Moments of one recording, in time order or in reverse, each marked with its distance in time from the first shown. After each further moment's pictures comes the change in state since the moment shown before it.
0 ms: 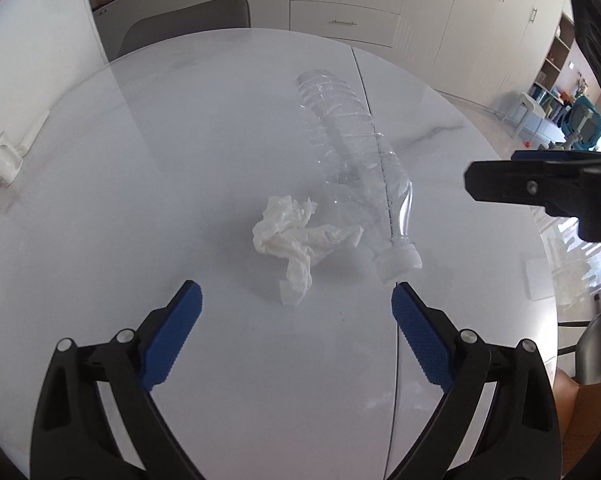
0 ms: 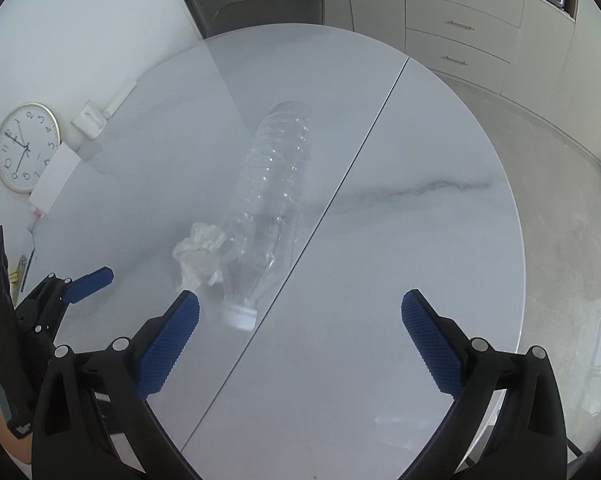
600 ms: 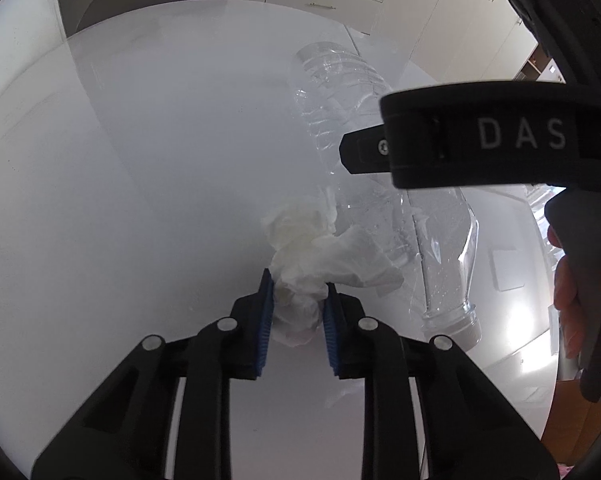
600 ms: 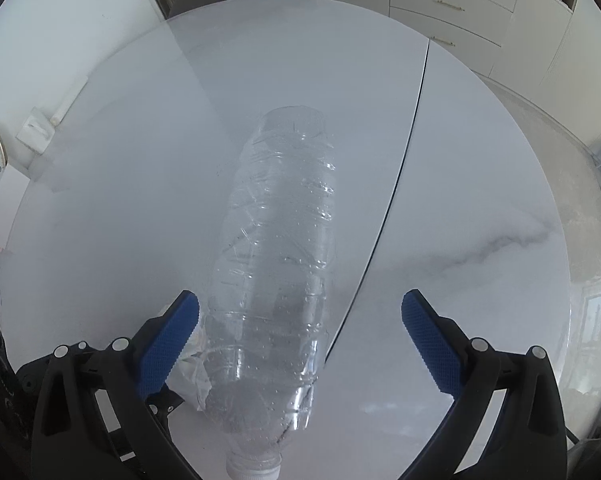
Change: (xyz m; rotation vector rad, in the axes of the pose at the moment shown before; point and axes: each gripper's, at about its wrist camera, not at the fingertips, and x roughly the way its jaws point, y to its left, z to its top) left arm 0.072 0.028 0.033 -0.021 0.055 -0.151; right arm 0.095 0.022 0.071 0.053 0.076 -0.085
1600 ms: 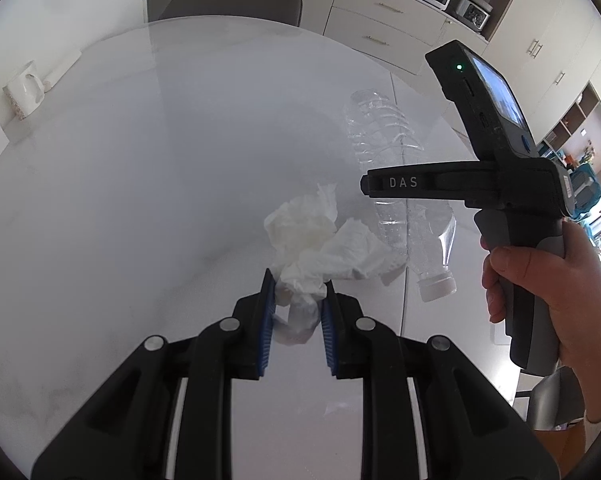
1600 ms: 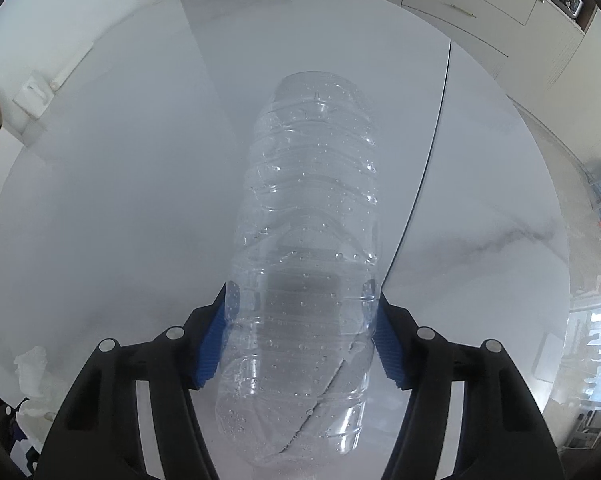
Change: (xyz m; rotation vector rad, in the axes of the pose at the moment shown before) left arm -0.098 0.017 -0.051 -0.212 -0.072 0.083; right arm -0.004 0.030 -0.015 -0.085 0.043 -0.045
